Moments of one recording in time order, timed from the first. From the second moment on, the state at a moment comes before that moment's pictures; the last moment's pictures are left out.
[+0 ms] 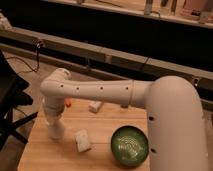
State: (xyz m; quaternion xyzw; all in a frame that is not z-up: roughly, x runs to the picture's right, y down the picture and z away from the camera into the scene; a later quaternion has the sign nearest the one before) arm -0.258 0.139 0.707 -0.26 -0.31 -0.34 0.85
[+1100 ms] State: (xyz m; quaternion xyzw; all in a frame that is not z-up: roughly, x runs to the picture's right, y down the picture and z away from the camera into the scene) arm -0.280 0.162 0.768 -0.34 -0.30 -0.37 0.81
